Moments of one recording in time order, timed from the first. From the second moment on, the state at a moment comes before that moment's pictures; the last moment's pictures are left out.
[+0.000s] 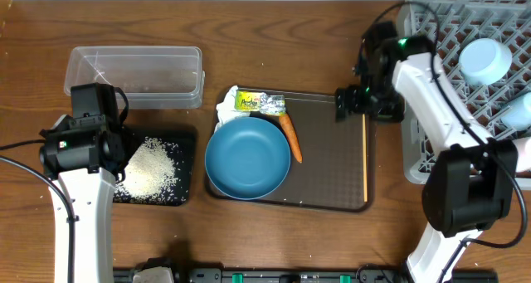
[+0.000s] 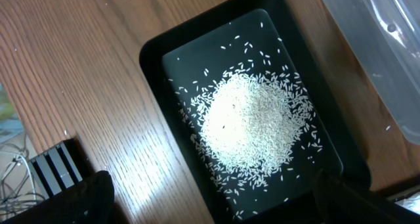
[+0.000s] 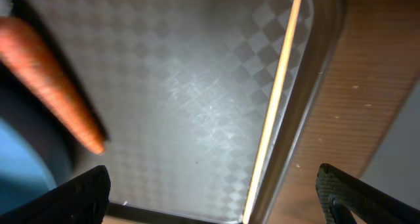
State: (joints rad) left arm 0.18 1.22 1.19 -1.26 -0.37 -0.83; right arm 0.21 1.96 1.61 -1.23 -0.15 0.23
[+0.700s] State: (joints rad) left arm 0.18 1.22 1.19 -1.26 -0.37 -0.83; right arm 0.23 1.96 1.31 -0.90 -0.12 0.28
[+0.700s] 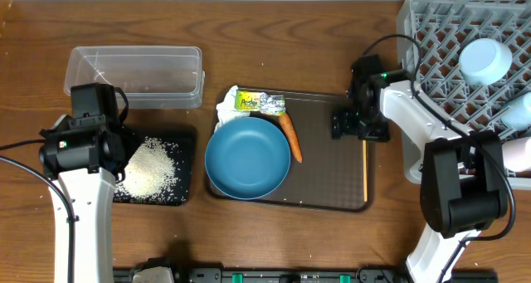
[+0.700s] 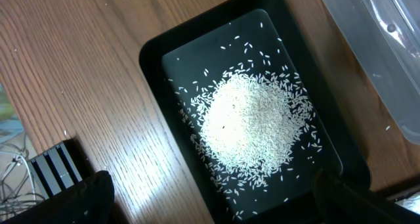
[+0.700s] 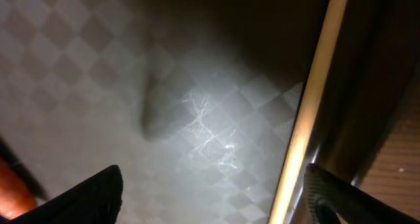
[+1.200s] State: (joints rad) left arm 0.18 1.22 1.19 -1.26 -0.37 -0.83; right arm 0.26 1.95 1.23 -0.83 -0.03 0.35
